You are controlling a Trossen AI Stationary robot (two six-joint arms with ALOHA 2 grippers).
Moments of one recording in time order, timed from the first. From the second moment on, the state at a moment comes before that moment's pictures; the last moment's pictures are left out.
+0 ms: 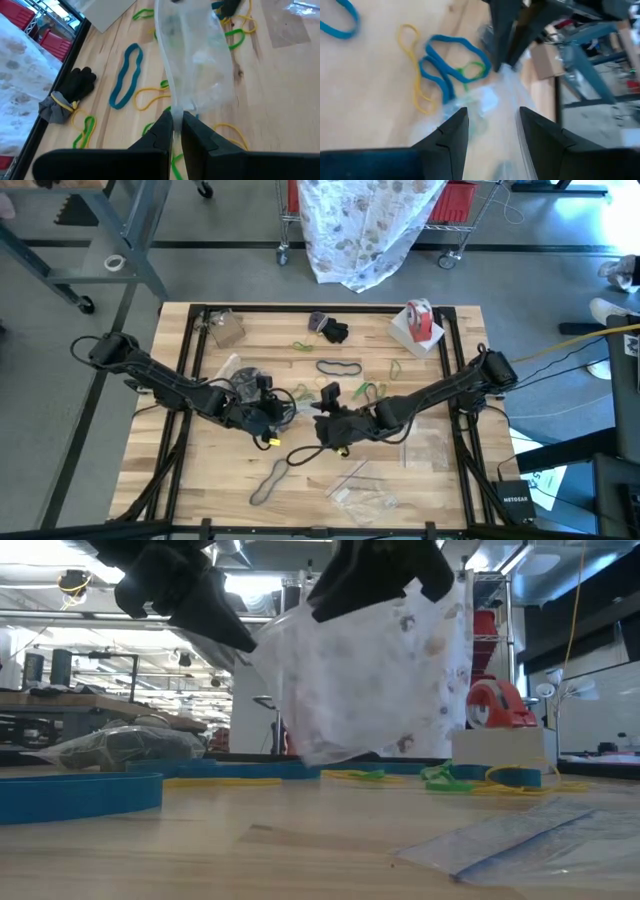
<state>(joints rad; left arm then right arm) -0.39 1.39 0.80 -0.19 -0.69 -0.01 0.37 1.79 1.33 -0.33 0.59 -0.40</state>
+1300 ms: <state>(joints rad) -0.22 1.27 0.86 -0.04 -0.21 -0.29 0.37 1.88 1.33 -0.36 0.57 -0.11</state>
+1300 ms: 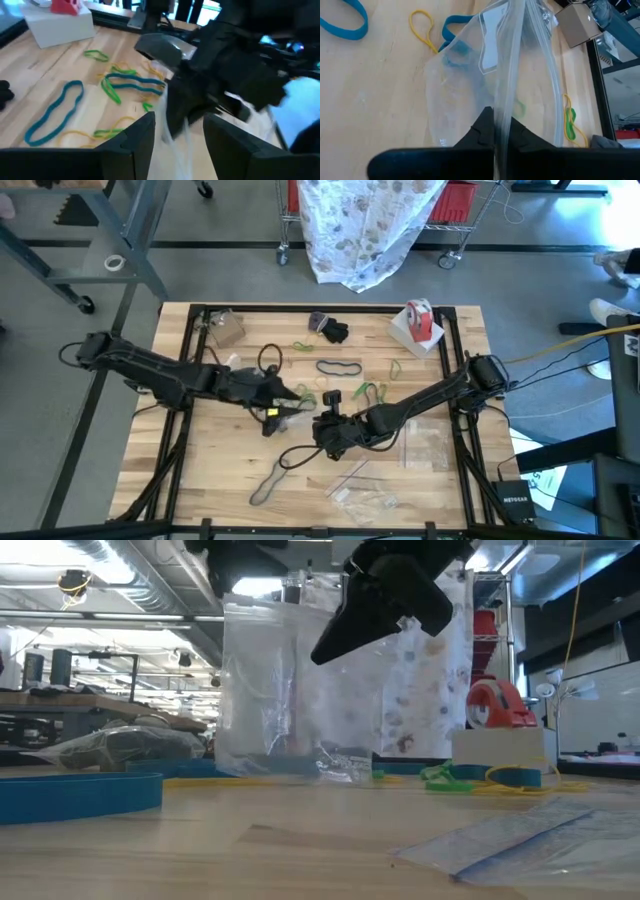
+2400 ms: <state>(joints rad) -0.19 1.46 0.89 -0.07 -0.49 -0.03 0.35 1.89 1.33 -0.23 0.52 -0.10</state>
